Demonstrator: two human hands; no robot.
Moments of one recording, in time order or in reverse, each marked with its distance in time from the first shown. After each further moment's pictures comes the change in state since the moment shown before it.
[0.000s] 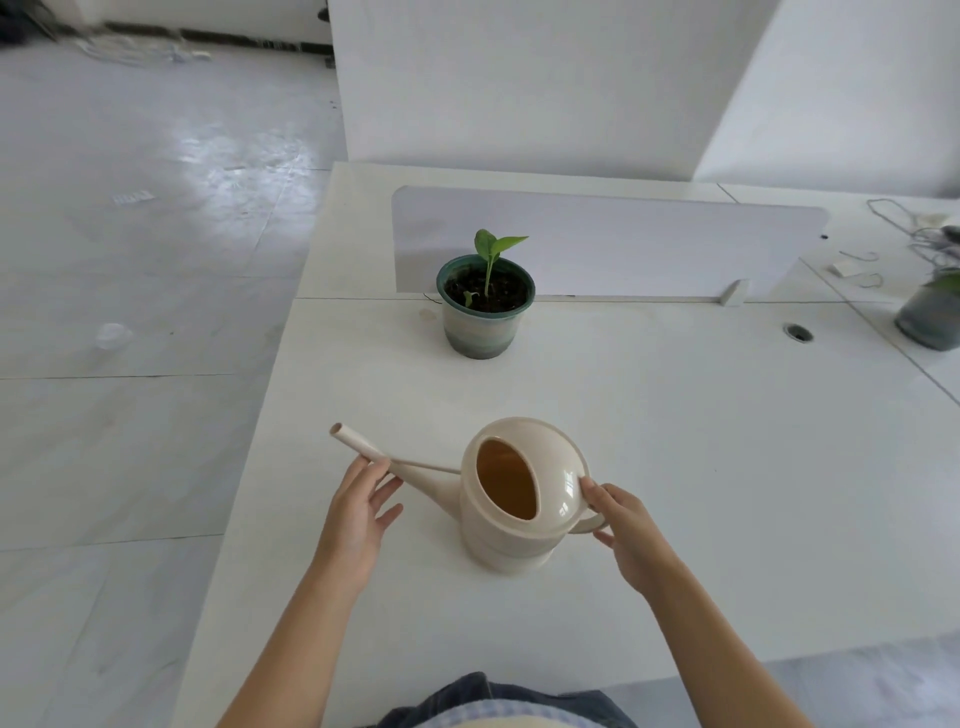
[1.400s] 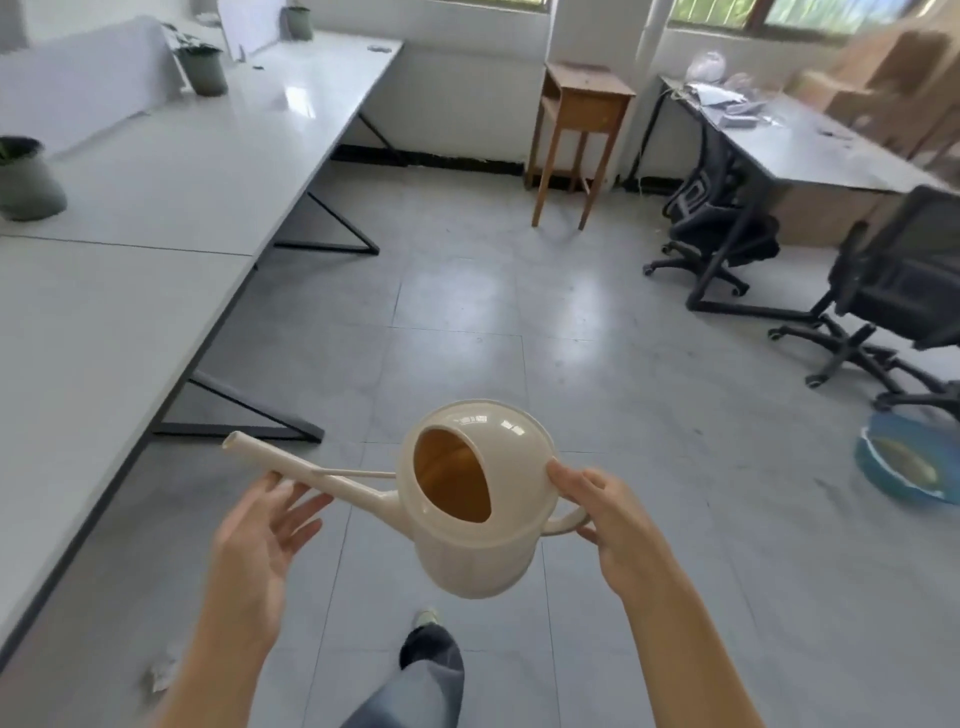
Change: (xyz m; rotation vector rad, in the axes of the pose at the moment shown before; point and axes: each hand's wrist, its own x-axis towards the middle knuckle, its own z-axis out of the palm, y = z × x) left_hand -0.406 -0.245 0.264 0.543 -1.124 -0.247; right_hand -0.577 0.253 -0.195 0.815 1.256 0.066
